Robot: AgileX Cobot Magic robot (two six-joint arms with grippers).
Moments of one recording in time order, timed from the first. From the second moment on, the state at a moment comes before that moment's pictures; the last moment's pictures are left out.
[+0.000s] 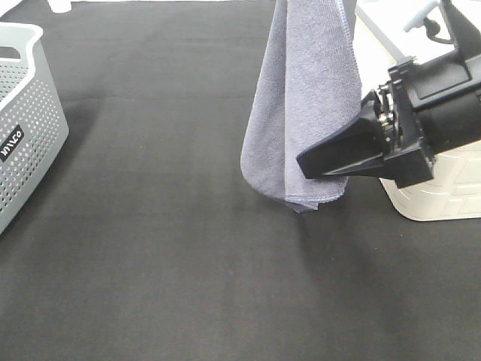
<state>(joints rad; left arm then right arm) -0.62 1.82 -2.06 -0.51 0.76 1.19 0.26 1.30 -0.79 1.02 0.87 -1.33</state>
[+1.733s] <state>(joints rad) -0.62 1.84 -2.06 0.21 1.15 0.33 0.26 1.66 -1.64 0.35 1.21 -0.27</state>
